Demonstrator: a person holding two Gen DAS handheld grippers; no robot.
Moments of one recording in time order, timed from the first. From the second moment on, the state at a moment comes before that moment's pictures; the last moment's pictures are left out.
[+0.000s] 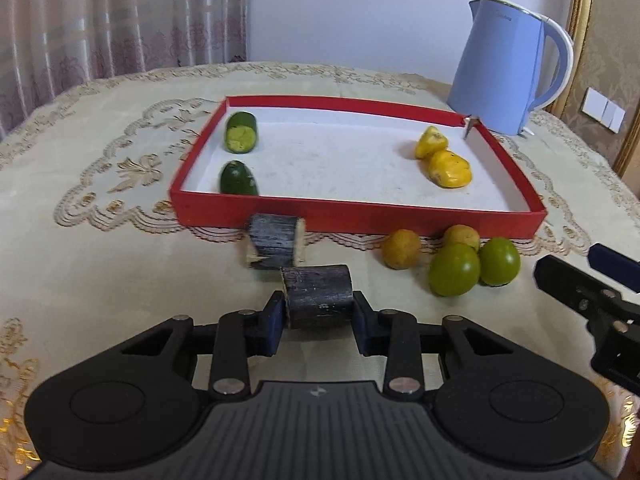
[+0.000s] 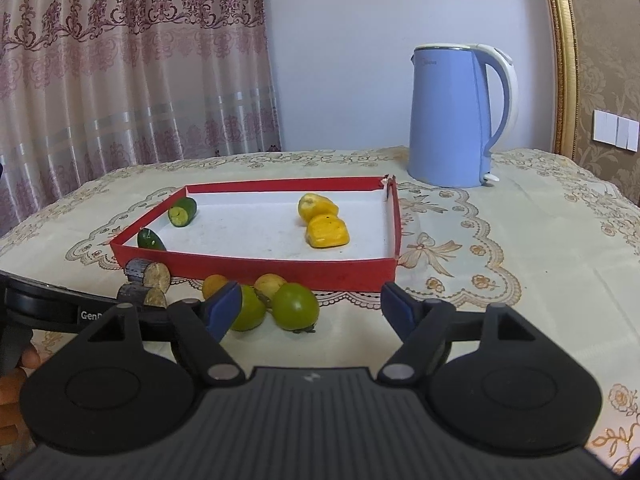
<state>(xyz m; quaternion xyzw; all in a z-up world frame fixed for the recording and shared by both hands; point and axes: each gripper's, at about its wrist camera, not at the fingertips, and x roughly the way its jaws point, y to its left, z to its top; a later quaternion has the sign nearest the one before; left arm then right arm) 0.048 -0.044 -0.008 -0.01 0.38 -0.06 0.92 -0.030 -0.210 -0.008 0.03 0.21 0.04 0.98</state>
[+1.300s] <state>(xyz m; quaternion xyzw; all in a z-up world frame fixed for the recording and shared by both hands) 0.046 -0.013 -0.005 0.01 0.36 0.01 0.93 0.002 -0.195 -0.022 -0.03 0.25 0.04 0.97</state>
